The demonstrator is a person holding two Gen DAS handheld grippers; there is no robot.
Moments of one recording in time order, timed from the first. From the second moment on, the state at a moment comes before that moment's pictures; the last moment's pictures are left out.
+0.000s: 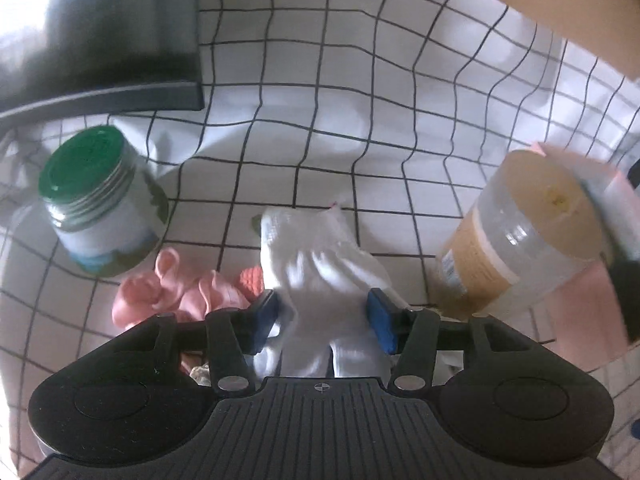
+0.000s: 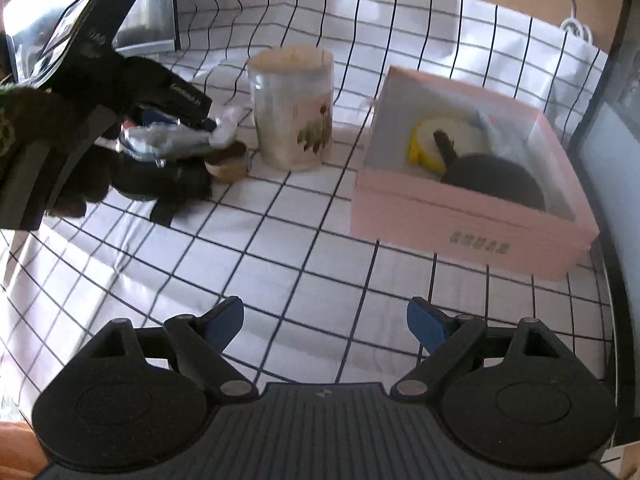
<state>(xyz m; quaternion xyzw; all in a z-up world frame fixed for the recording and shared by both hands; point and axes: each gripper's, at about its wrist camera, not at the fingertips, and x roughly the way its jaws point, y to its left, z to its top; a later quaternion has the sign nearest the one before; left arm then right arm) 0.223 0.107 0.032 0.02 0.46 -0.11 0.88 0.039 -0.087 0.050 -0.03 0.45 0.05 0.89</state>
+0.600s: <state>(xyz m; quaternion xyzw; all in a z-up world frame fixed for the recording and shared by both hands) 0.186 0.134 0.035 -0.03 0.40 -0.14 0.91 0.060 -0.080 0.044 -0.05 0.44 0.06 0.89</state>
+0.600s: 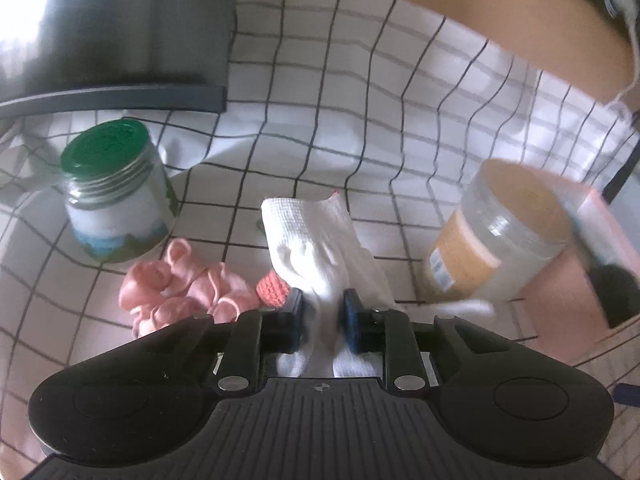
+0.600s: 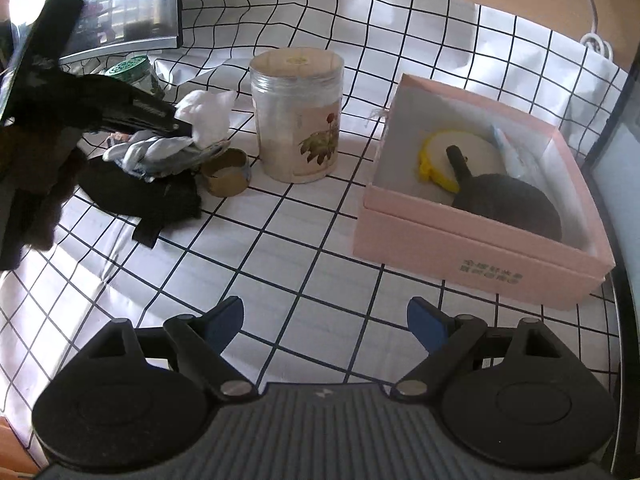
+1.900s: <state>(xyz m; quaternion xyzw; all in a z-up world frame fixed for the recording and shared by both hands) 0.106 0.250 0.043 -0.15 0.43 -0.25 0.86 0.064 0.040 0.071 -0.10 0.36 0.22 0.90</state>
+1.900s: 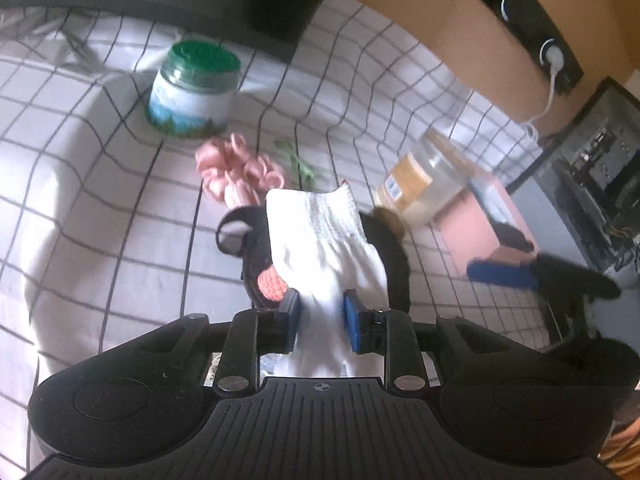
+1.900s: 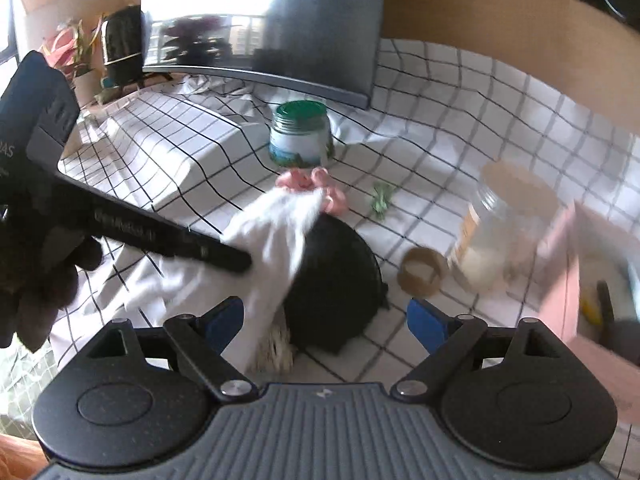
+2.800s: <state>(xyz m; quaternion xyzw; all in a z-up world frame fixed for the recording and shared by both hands) 0.086 0.297 0.048 -0.24 0.39 -0.13 0.88 0.085 0.032 0.077 -0.03 0.39 0.25 0.89</state>
